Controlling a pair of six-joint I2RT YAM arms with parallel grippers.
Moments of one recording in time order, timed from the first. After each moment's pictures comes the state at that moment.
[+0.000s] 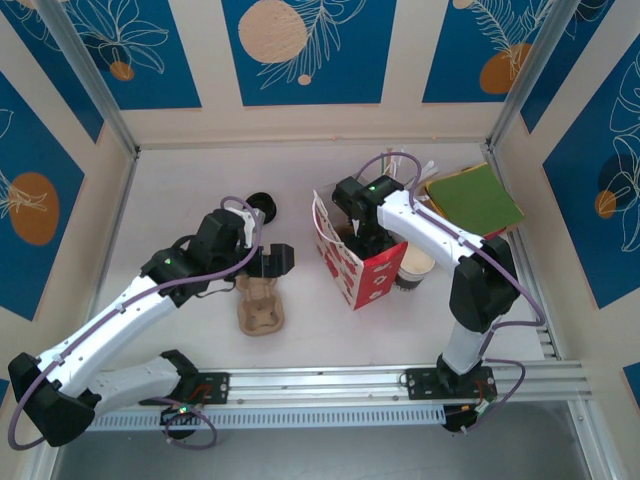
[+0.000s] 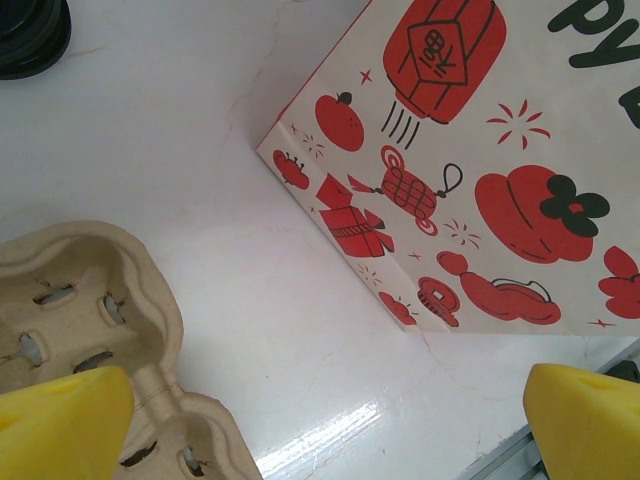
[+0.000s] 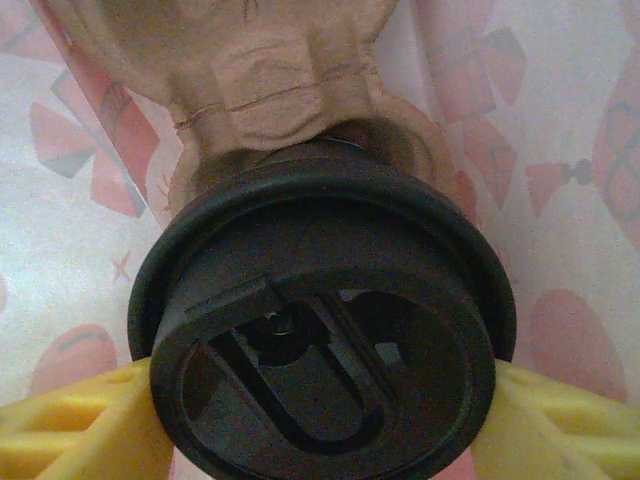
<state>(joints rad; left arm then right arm) -0.69 1.03 1.00 -0.71 0.09 -0.57 0.63 1.75 1.51 -1.37 0.00 0.45</state>
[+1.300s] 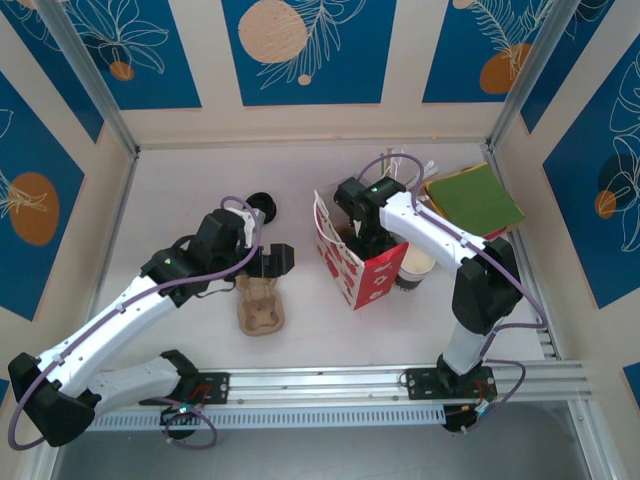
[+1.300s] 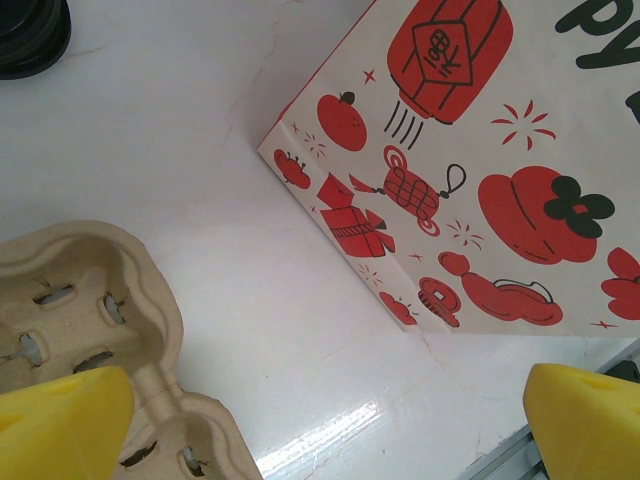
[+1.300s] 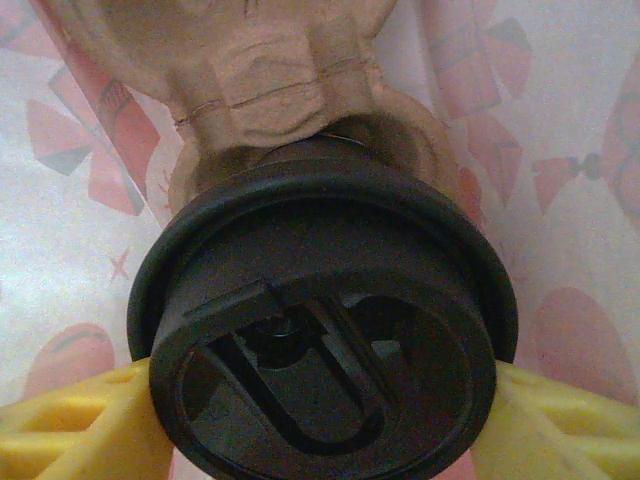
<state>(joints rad) -0.69 1.03 1.00 -0.71 0.09 -0.57 0.63 1.73 1.49 -1.36 -0.01 0.45</state>
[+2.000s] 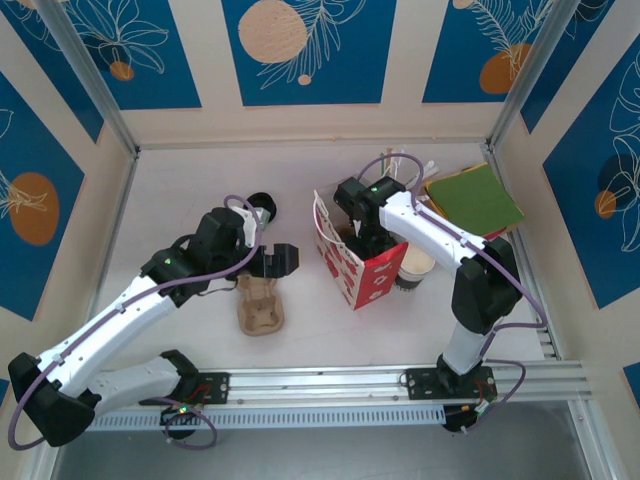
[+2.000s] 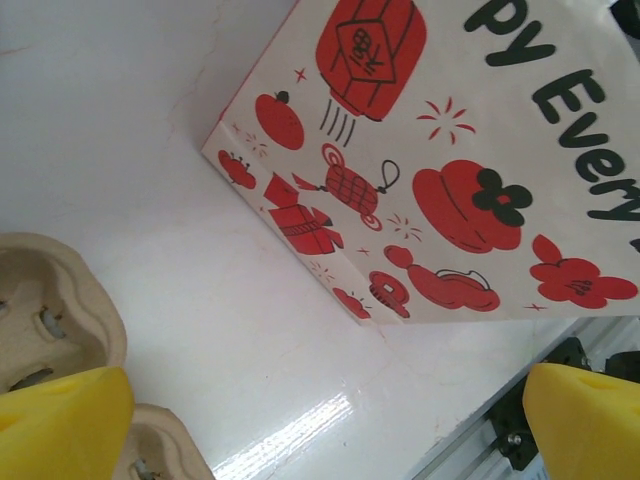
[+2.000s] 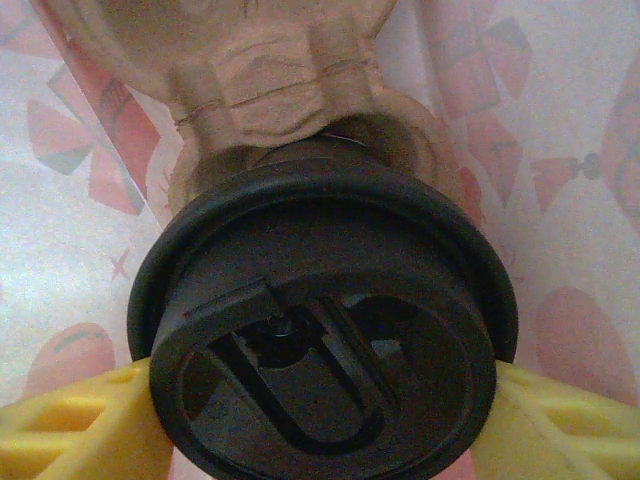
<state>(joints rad) -0.69 1.03 1.00 -0.66 0.19 -0.57 0.63 1.73 1.49 -1.36 -0.01 0.45</state>
